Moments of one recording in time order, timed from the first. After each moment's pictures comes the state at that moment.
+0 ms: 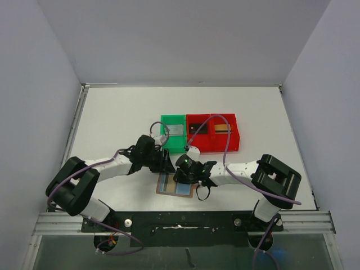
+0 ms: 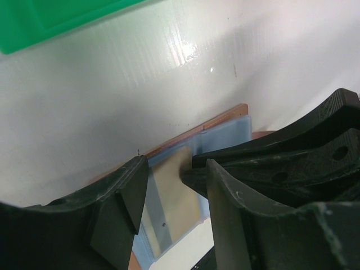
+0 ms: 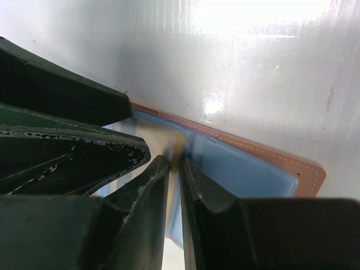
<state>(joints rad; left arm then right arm) -0.61 1.49 0.62 0.02 0.40 -0.63 1.05 1.65 0.77 -0.07 0.18 1.07</state>
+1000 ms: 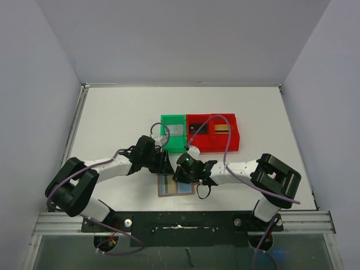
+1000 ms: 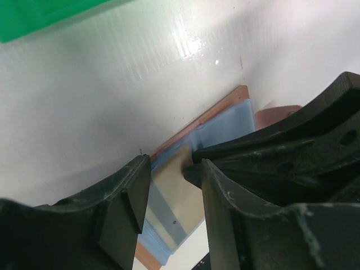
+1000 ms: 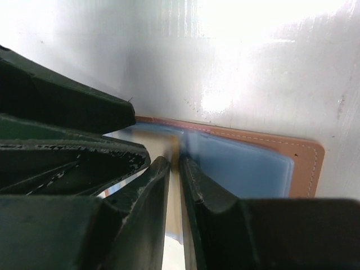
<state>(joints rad) -0.61 1.50 0.62 -0.01 0.40 -0.60 1.03 1.66 0.77 -0.04 0.14 1.07</state>
